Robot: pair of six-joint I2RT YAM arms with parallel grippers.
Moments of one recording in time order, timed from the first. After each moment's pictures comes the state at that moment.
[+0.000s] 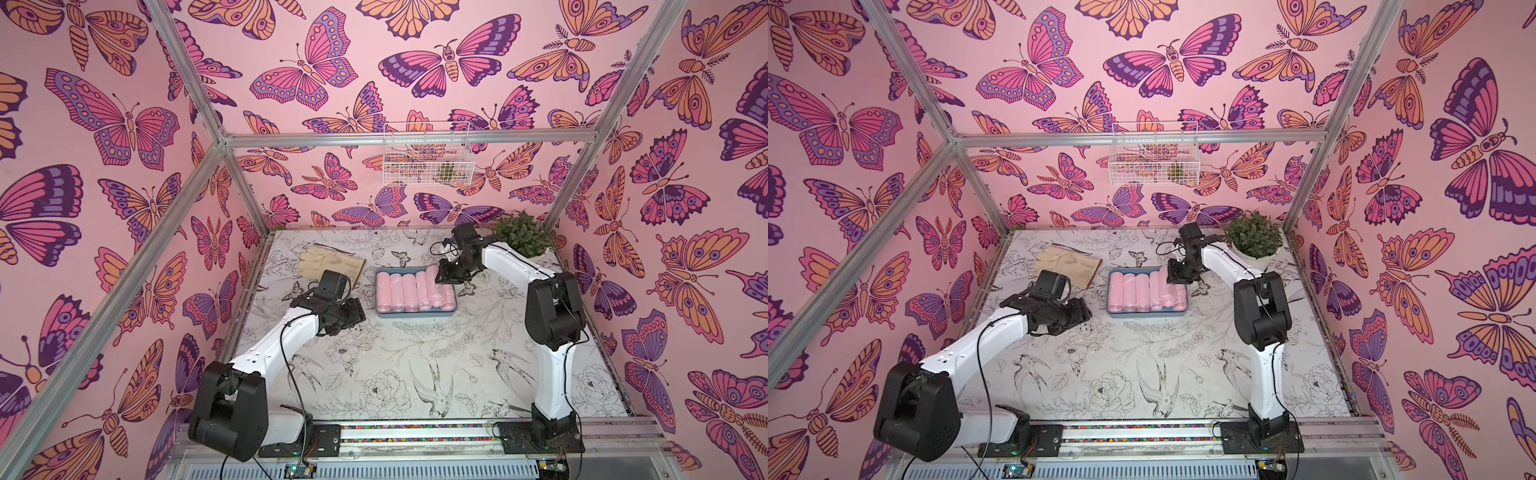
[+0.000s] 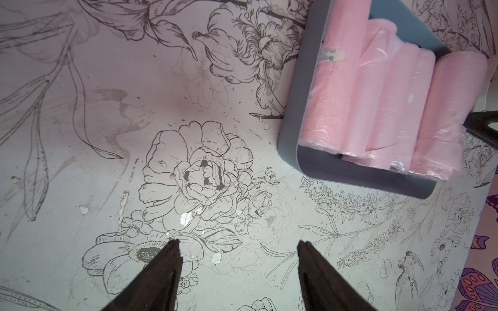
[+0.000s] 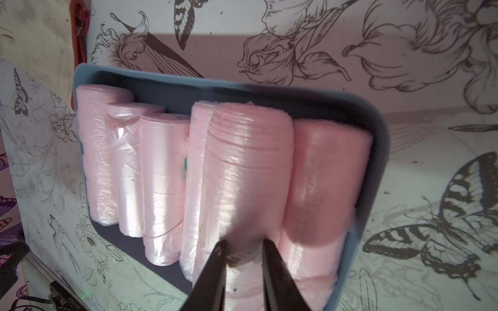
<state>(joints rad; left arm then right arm) -0.31 1.35 0.90 -0.63 0.13 -0.67 0.41 2.10 1.72 -0.84 -0.35 0.27</state>
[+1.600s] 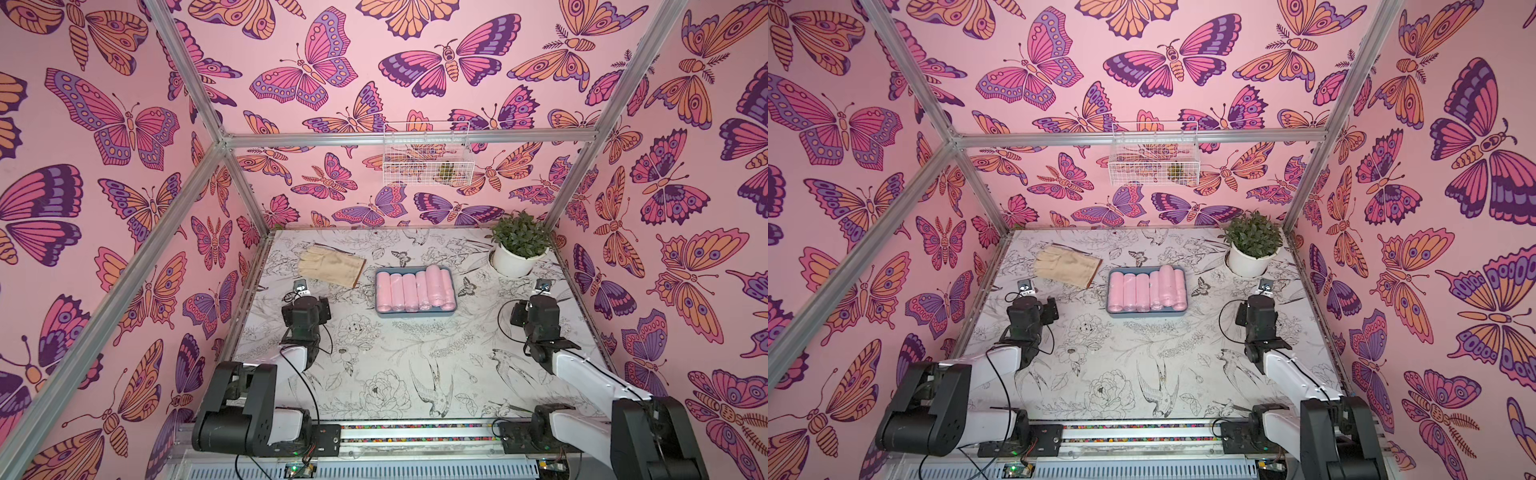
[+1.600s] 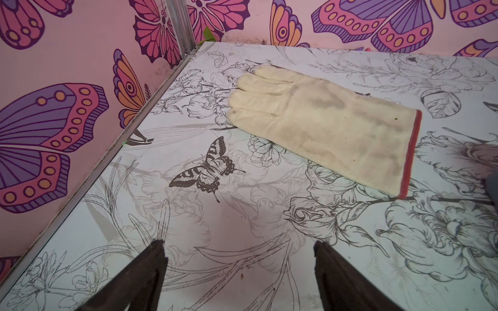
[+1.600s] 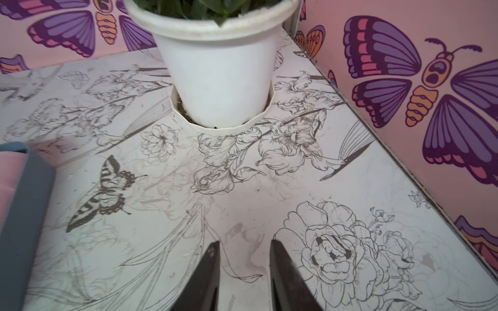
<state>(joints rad) -0.09 1.38 0.39 0.51 -0.36 -0.09 0.14 1.16 0.37 0.23 0.33 0.19</state>
